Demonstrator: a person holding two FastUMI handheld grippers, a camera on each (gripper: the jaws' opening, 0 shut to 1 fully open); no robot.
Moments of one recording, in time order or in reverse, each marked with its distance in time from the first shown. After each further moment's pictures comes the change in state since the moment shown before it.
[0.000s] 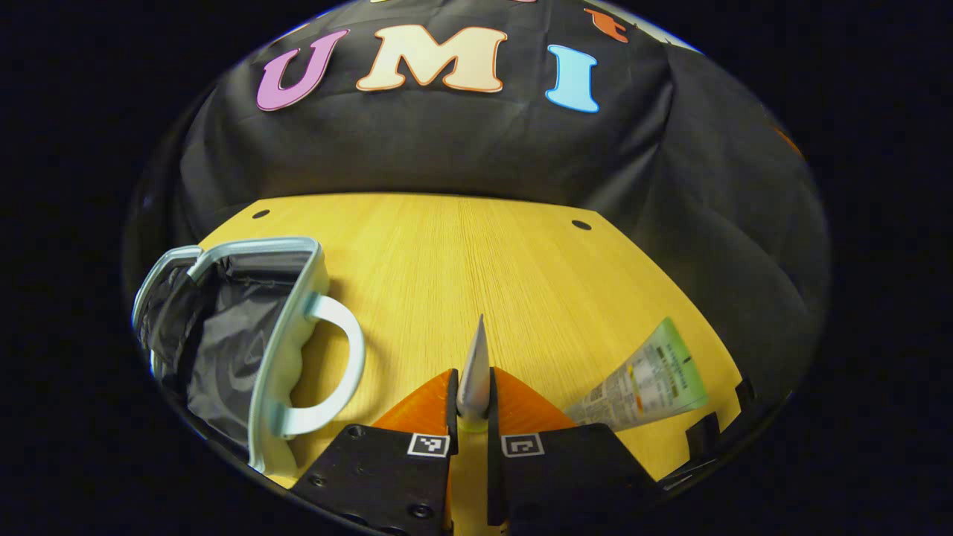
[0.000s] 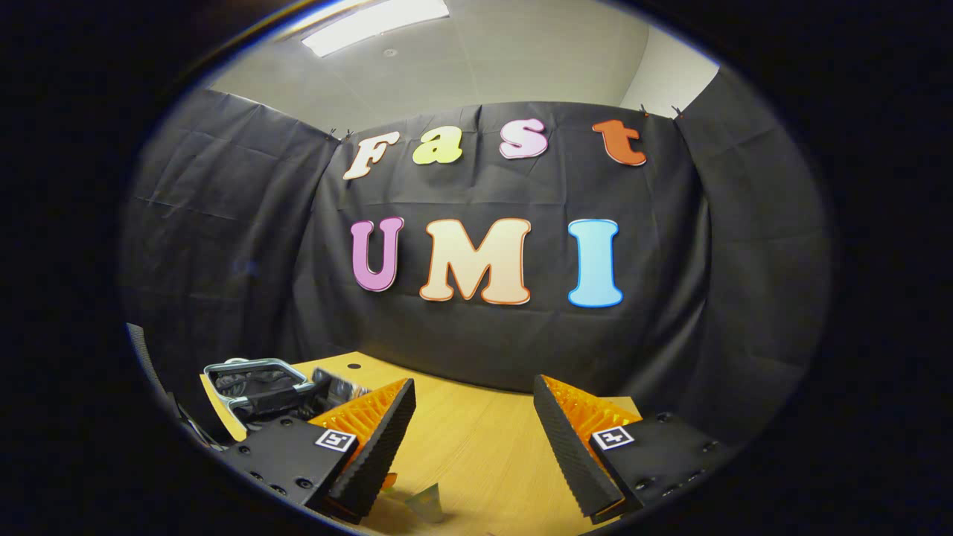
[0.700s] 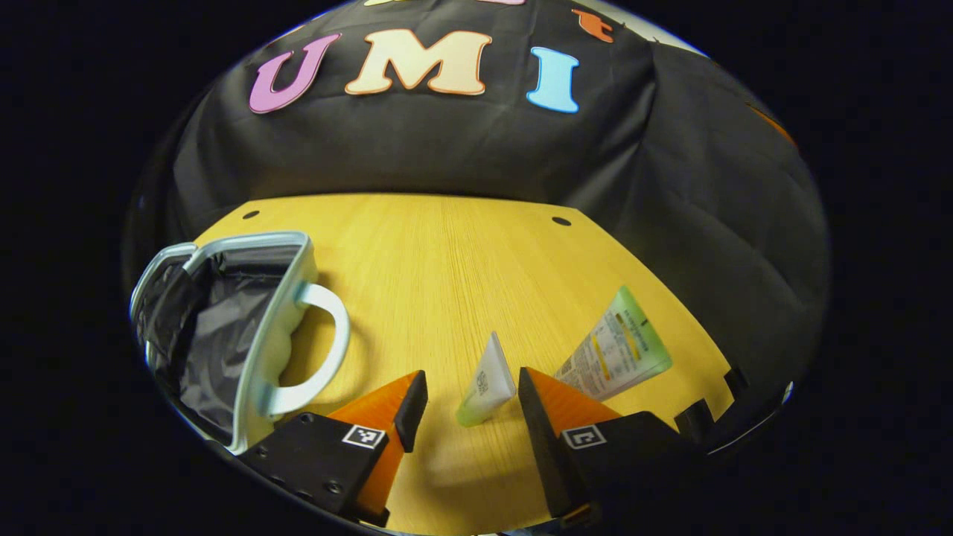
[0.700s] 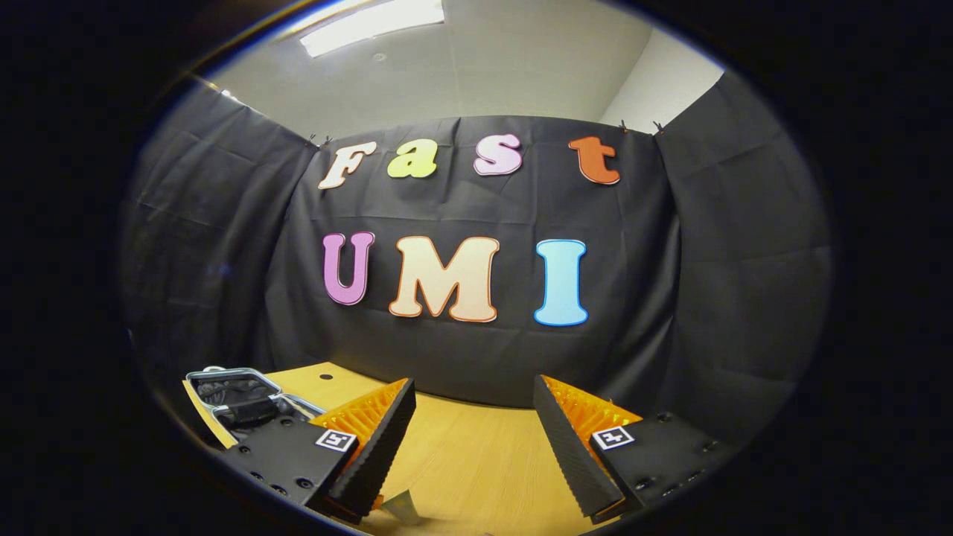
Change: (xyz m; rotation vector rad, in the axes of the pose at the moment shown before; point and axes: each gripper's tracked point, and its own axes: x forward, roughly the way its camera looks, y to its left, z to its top) left arm 0.001 -0.020 -0.044 0.009 0.045 -0.050; right arm -0.018 -0.041 0.055 -0.028 -0.071 -0.121
